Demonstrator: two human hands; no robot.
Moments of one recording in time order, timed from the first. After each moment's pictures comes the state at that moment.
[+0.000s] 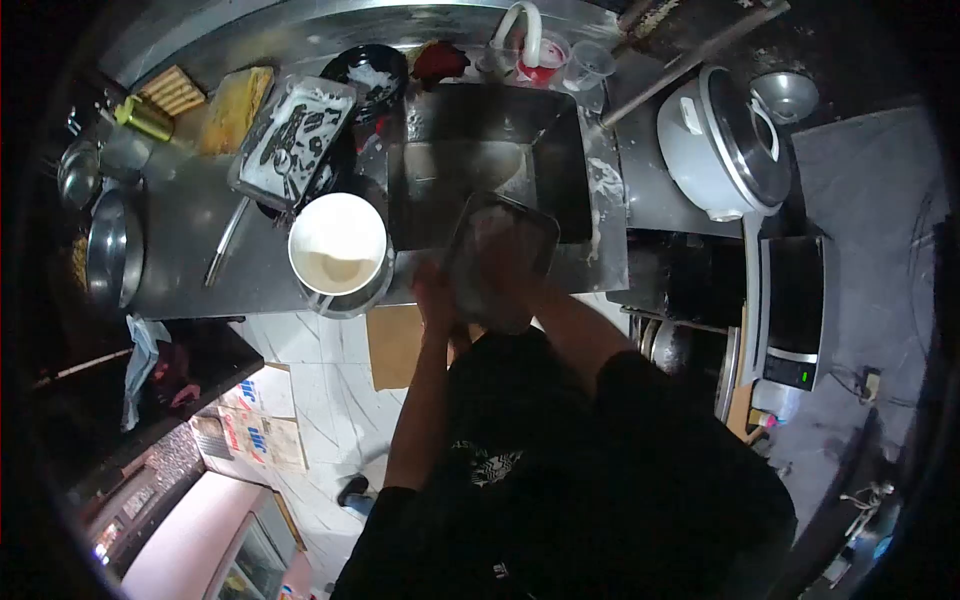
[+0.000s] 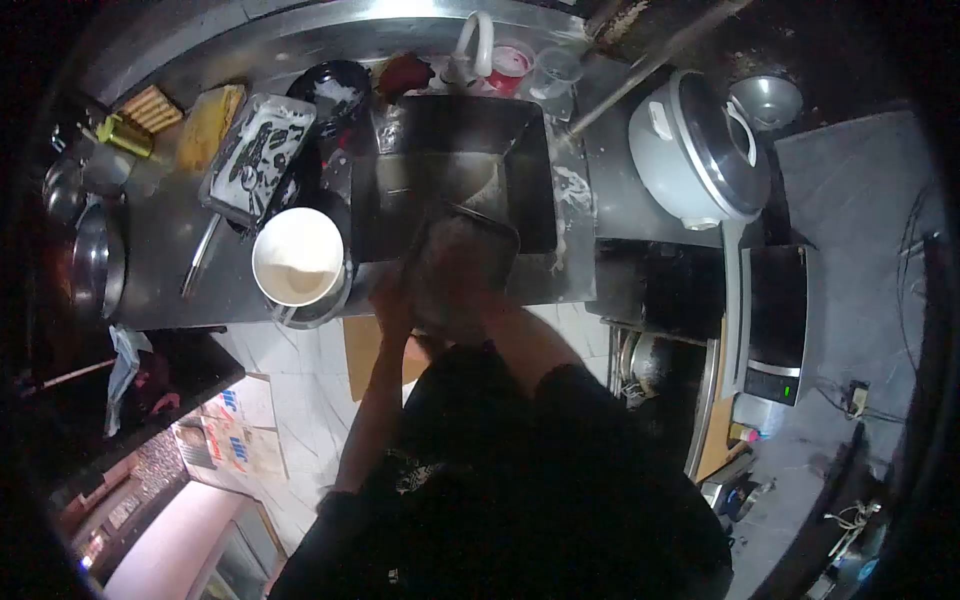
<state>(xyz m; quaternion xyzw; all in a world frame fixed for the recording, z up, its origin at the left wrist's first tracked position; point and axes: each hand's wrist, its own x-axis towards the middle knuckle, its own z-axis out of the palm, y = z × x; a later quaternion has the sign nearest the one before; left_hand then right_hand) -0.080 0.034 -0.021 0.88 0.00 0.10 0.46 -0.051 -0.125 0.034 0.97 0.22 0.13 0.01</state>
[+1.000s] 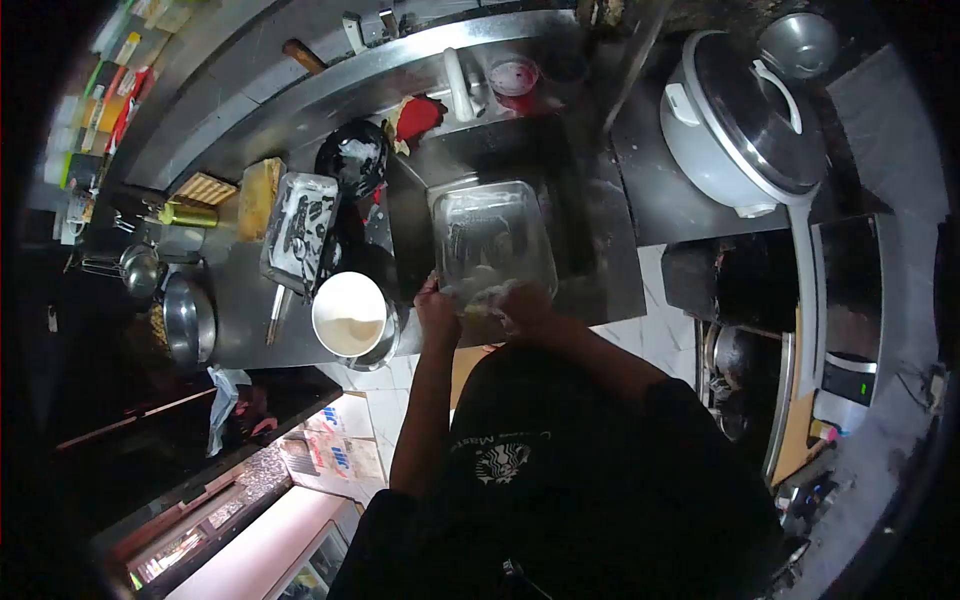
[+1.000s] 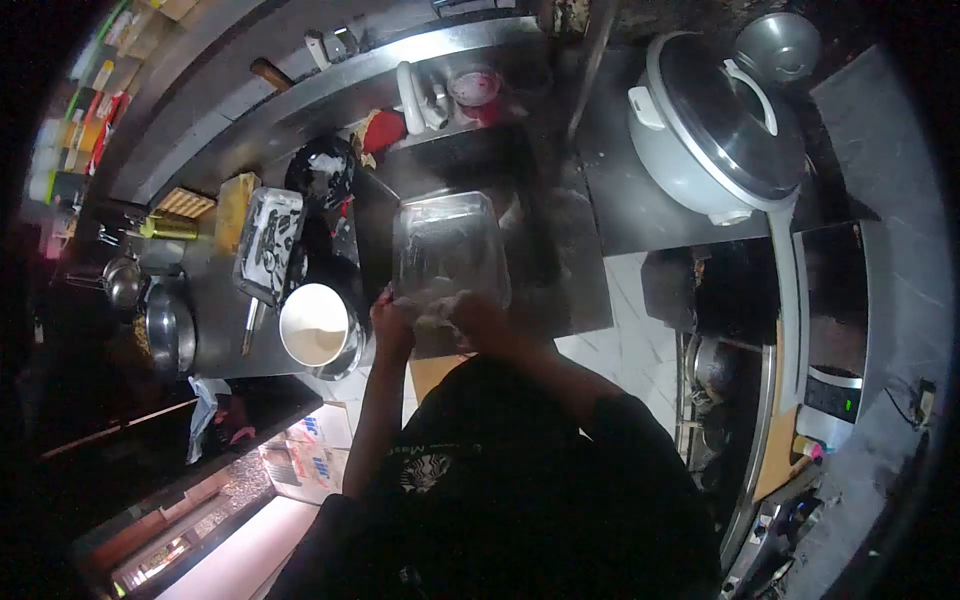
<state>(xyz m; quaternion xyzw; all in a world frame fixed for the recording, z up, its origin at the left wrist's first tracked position) -0.007 -0.008 0.067 0.62 0.06 -0.20 0.76 -0.056 -0.220 0.157 0.93 0.22 -0.15 -0.24</state>
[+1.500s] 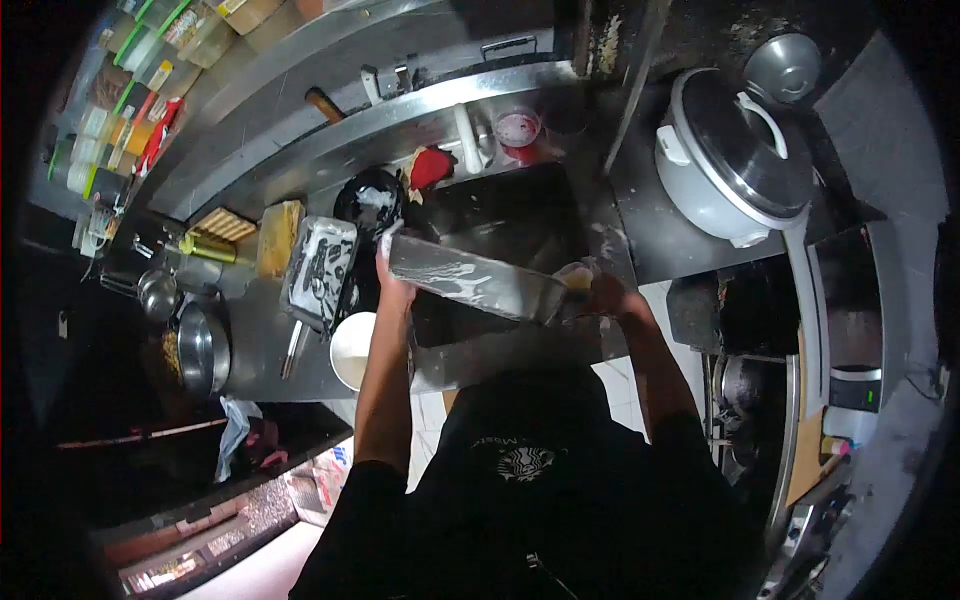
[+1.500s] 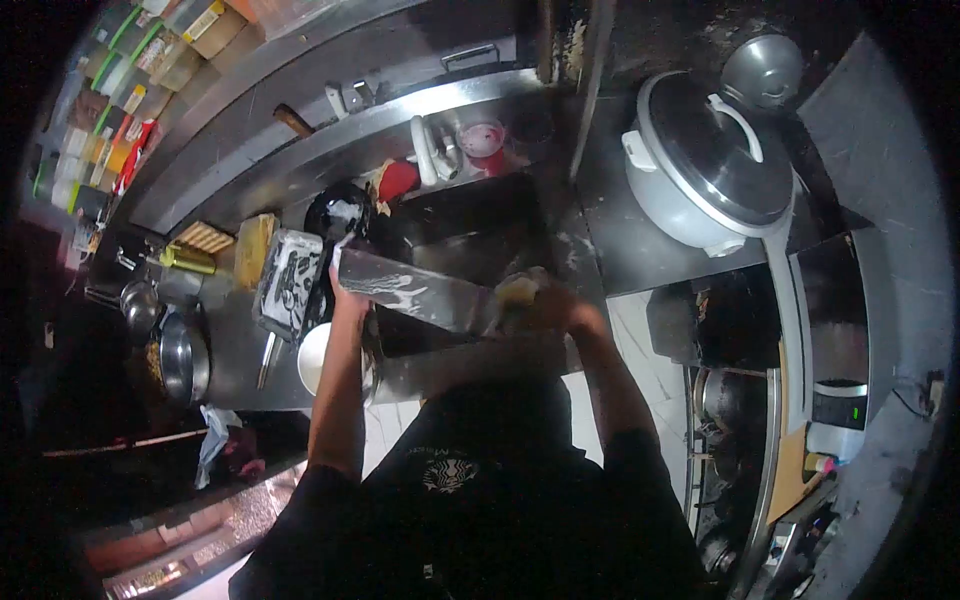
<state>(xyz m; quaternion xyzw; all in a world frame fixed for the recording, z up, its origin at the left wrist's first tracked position) 0.154 -0.004 0.164 0.44 0.09 -0.14 0.89 -0.013 -0.339 0.198 0.88 -0.01 -0.30 -0.37</state>
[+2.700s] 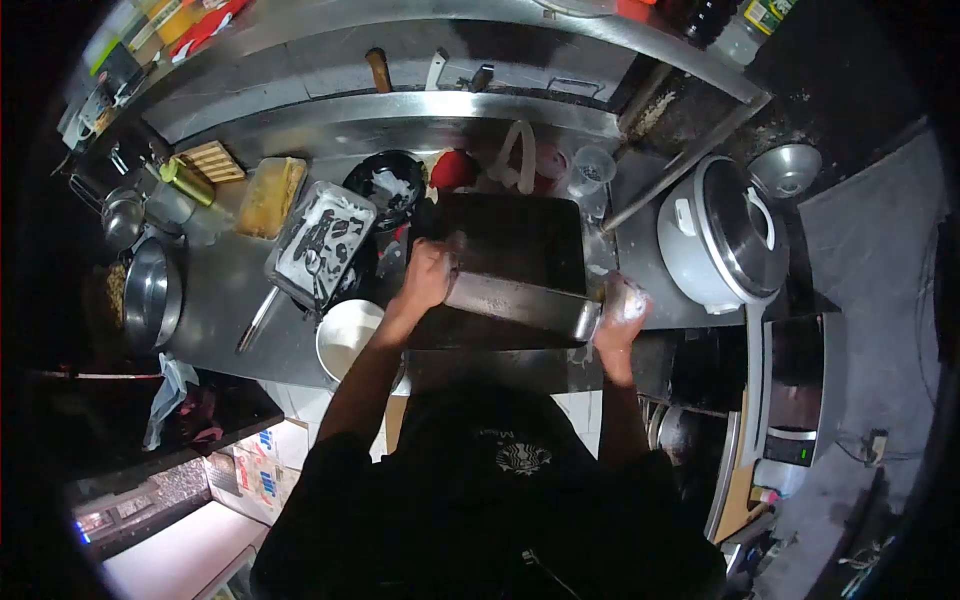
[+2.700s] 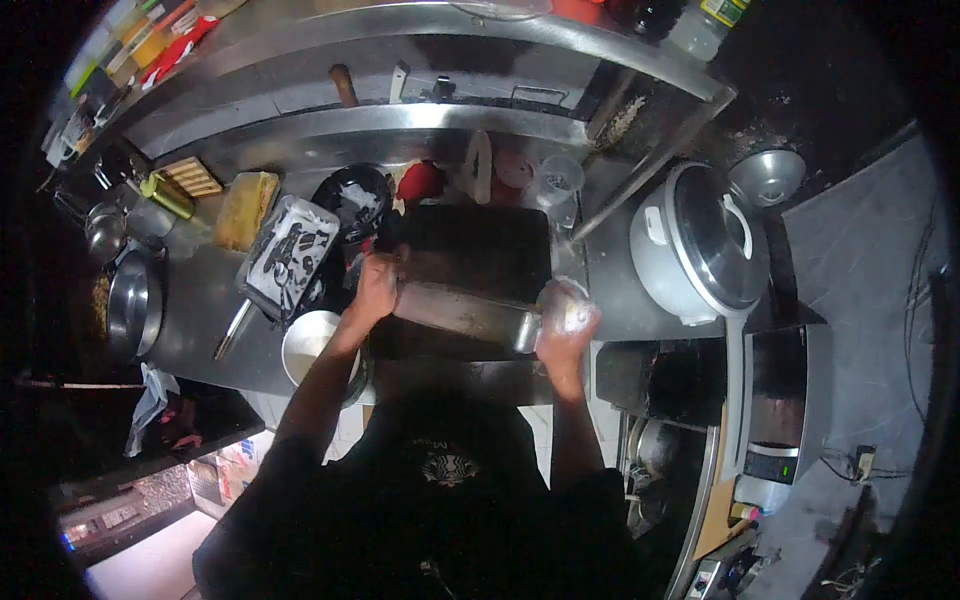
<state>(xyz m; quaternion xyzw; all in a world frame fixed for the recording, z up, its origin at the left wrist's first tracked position) 0.143 0.009 0.216 0.81 -0.44 0.16 0.36 -0.007 -0.262 0.215 0.83 -0.09 0.32 -0.46</state>
